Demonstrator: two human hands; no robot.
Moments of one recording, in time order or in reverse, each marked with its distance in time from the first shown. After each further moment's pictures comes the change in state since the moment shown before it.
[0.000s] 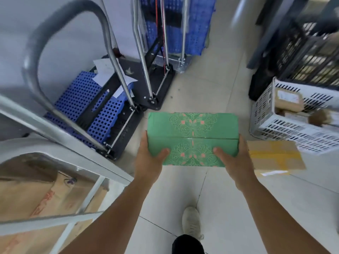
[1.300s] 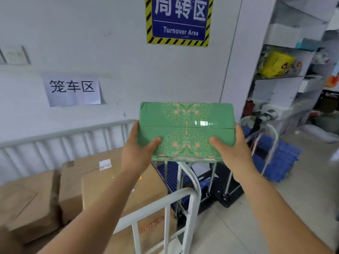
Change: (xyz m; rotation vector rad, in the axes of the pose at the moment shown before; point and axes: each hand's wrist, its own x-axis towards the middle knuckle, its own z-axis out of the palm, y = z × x) left_hand -0.283 0.217 -0.417 -0.177 0.831 0.279; right_hand -0.304 -0.440 0.048 0.117 -0.530 -0.729
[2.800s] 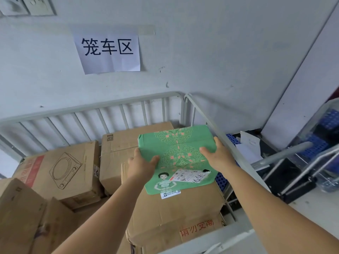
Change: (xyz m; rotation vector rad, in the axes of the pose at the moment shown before) left_hand 0.142 -0.225 -0.059 0.442 -0.008 -0.666; right_hand 0.120 0.123 0.284 -0.522 -0.521 0.269
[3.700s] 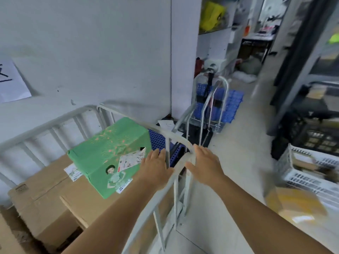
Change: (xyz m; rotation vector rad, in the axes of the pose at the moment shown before) left_hand -0.154 0.012 0.051 0.745 -0.468 1.145; right_hand -0.243 0.077 -0.009 -0.339 0.364 0.277
